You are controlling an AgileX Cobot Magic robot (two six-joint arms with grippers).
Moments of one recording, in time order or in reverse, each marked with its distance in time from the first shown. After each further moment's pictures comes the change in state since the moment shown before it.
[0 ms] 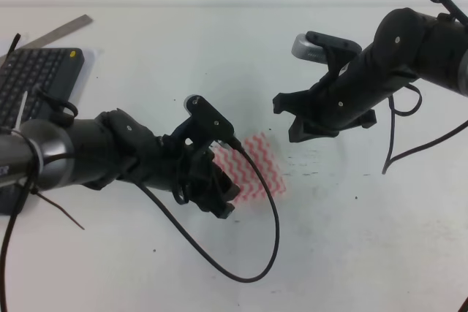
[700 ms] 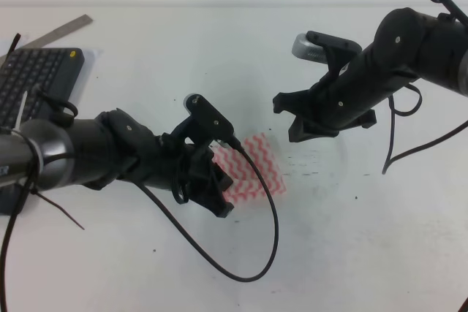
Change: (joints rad) left arm 0.000 -0.001 0.000 -0.004 -0.006 0.025; right arm 0.000 0.000 0.000 0.002 0.000 0.000
